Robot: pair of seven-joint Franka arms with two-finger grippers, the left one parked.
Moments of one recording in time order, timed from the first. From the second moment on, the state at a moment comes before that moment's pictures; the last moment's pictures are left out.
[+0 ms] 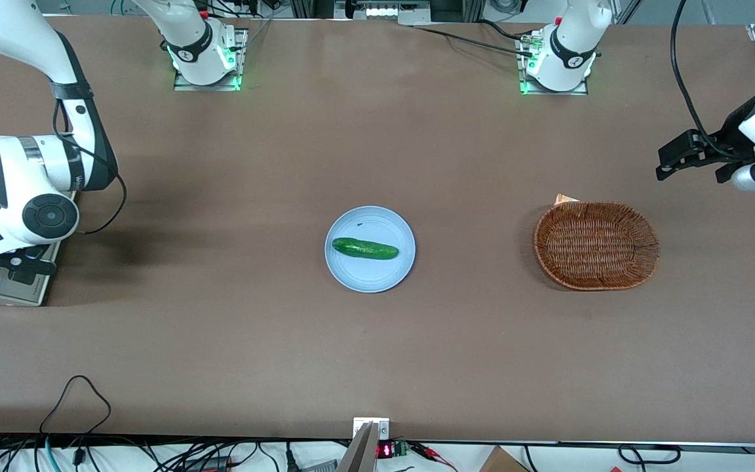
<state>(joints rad) -0.06 0.41 -0.03 -1.84 -0.91 1.91 0.54</state>
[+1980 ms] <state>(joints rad) -0.02 0.49 0.01 -1.89 -0.69 2.13 0.55</state>
